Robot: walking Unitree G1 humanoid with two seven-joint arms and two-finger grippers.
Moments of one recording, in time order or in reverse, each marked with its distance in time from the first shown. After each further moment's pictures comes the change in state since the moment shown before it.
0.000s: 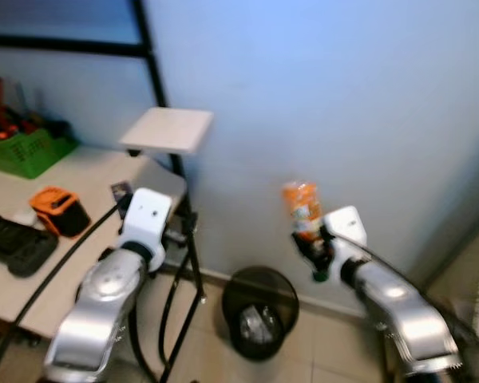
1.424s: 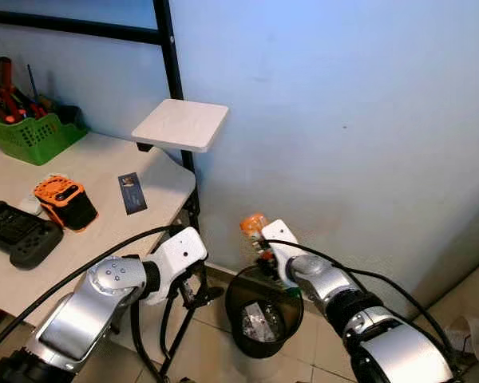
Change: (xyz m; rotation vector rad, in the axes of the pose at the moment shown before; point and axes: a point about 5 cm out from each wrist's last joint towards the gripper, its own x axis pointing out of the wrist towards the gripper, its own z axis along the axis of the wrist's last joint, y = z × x) left arm -0.003 -0.028 -0.020 0.277 0.216 -0.758; right arm 0.091 0.027 -0.046 -0.130 0.379 0.038
